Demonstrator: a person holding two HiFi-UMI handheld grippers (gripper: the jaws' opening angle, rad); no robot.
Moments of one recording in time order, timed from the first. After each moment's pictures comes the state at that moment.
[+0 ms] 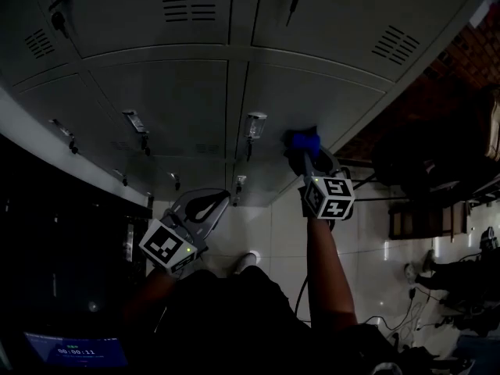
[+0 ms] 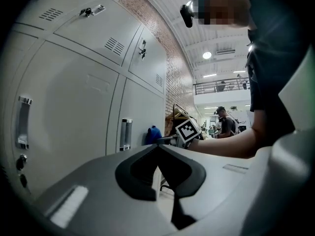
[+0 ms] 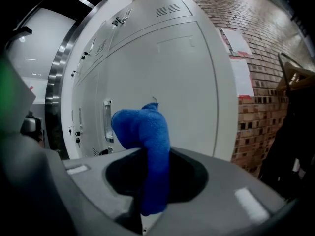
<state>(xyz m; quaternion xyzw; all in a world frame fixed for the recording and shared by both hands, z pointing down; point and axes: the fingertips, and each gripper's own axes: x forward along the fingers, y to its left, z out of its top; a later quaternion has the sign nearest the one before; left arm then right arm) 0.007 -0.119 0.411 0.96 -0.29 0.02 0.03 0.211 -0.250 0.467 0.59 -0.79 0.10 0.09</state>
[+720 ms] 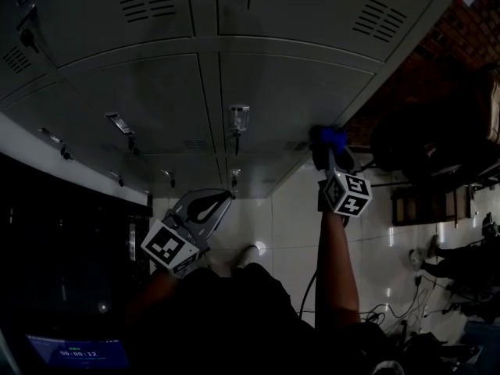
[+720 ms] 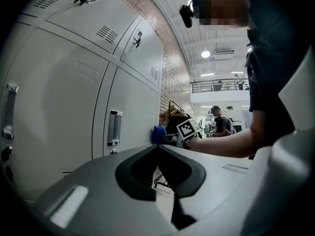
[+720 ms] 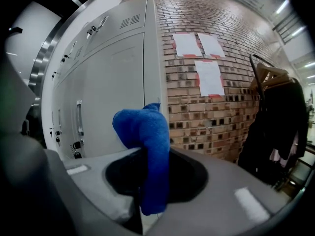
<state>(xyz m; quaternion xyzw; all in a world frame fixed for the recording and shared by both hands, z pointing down) 0.042 -0.113 0.425 0.96 -0.26 0.03 0.04 0.319 -0.233 0.483 0.68 -0.72 0.12 0.07</state>
